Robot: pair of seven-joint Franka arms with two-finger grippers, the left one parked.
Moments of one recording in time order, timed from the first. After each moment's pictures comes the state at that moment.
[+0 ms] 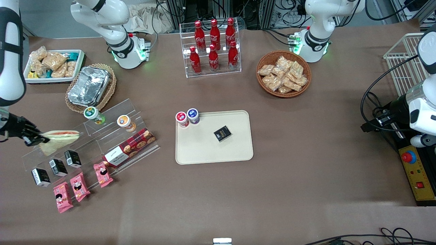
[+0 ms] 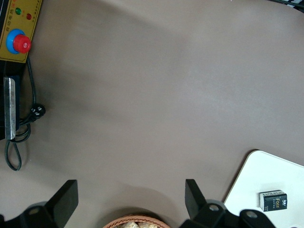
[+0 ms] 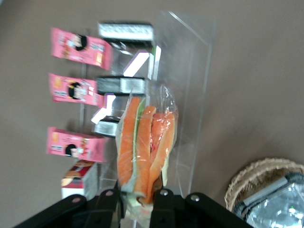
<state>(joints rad) -0.08 0.14 -0.25 -1.85 0.12 2.02 0.51</state>
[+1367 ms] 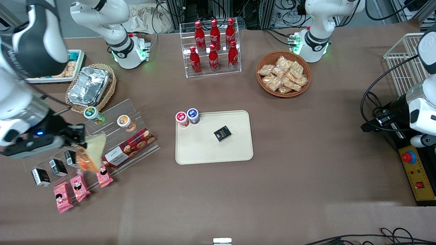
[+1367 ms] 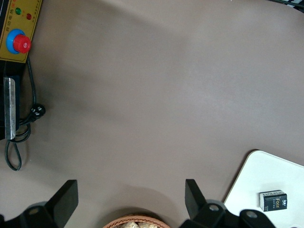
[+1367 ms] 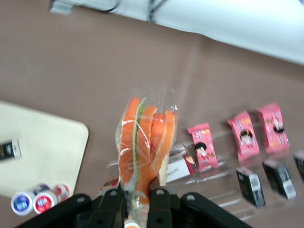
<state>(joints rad) 0.09 0.14 0.07 -1.59 0.03 1.92 -0.21</state>
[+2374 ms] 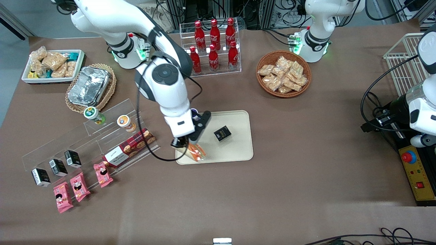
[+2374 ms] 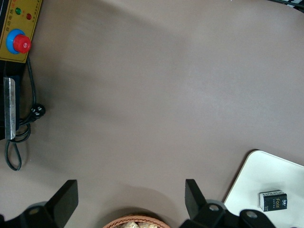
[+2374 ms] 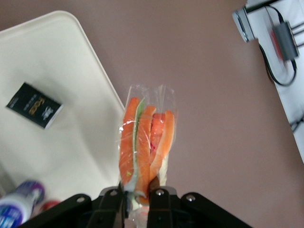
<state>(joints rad) 0.55 0.45 0.07 -1.59 -0.22 2.25 -0.40</state>
